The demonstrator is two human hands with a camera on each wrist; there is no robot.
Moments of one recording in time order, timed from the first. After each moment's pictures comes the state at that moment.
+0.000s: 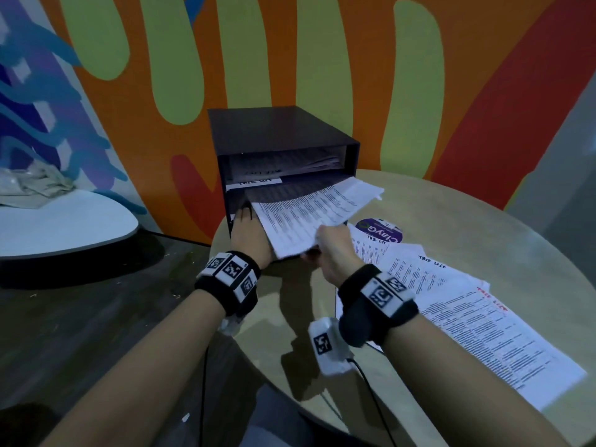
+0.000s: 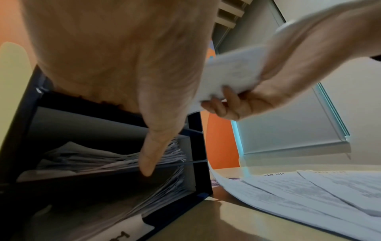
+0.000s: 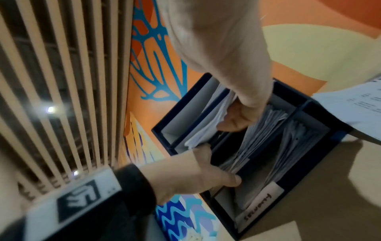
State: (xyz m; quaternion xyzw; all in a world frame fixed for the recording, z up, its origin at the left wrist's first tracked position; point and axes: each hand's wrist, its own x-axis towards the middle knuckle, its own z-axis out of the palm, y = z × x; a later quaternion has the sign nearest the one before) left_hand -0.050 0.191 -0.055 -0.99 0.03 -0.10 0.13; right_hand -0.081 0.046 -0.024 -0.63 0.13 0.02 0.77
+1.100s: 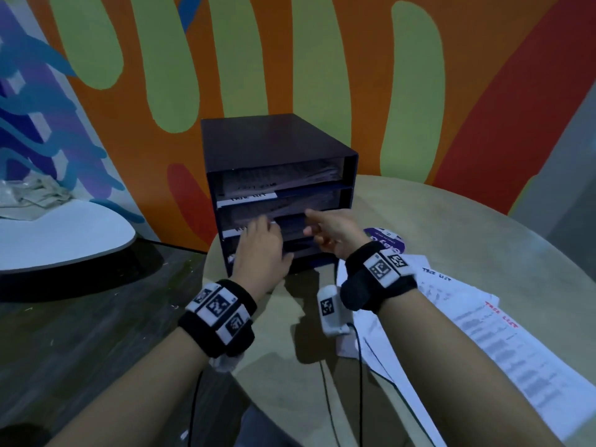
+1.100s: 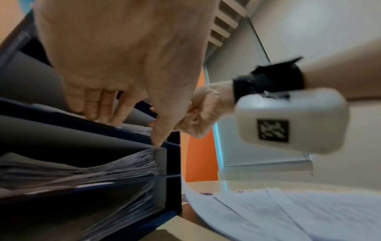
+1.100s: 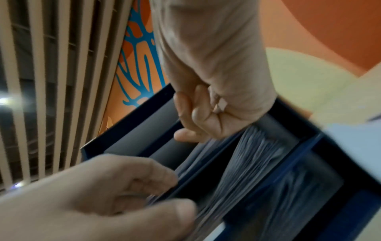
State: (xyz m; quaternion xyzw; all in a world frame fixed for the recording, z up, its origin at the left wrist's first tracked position) left_hand -0.067 0.166 -0.031 -0.98 0.07 -0.16 -0.03; right_hand -0.020 0.022 0.001 -0.69 0.09 0.10 0.71
